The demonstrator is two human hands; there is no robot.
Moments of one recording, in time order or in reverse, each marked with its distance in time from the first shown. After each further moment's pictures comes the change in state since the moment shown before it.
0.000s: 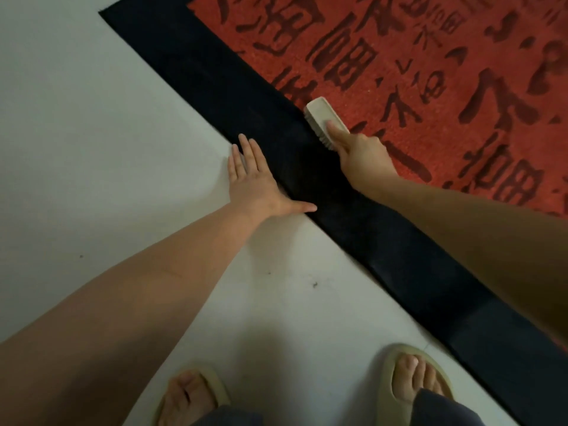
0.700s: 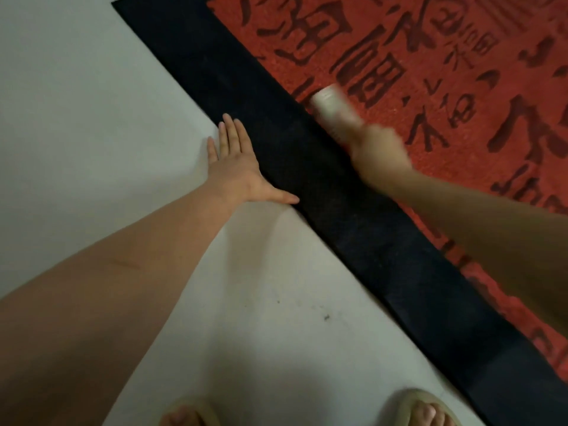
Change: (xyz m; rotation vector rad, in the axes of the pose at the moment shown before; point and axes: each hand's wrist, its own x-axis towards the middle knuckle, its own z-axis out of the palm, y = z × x) left_hand 0.048 -0.045 -0.038 0.007 0.013 -0.005; right_hand 0.051 -0.017 -0.003 -0.119 0.051 -0.043
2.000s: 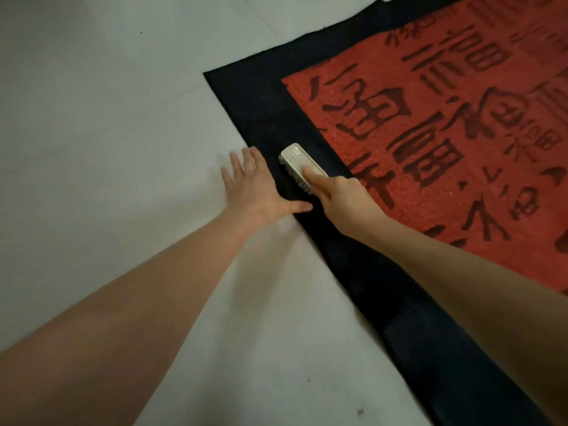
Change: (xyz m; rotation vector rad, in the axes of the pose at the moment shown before) left_hand 0.023 -0.041 -0.040 -0.202 0.199 -0.191; right_hand 0.047 -0.099 0.033 0.175 -0.119 -0.353
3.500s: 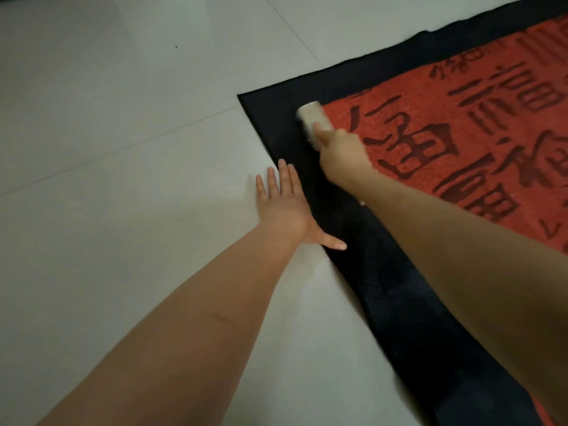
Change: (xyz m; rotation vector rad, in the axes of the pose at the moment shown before) left_hand 0.051 -0.004 -0.010 0.222 -0.185 0.023; right_hand 0.139 -0.067 -0.017 -0.153 0.114 0.032
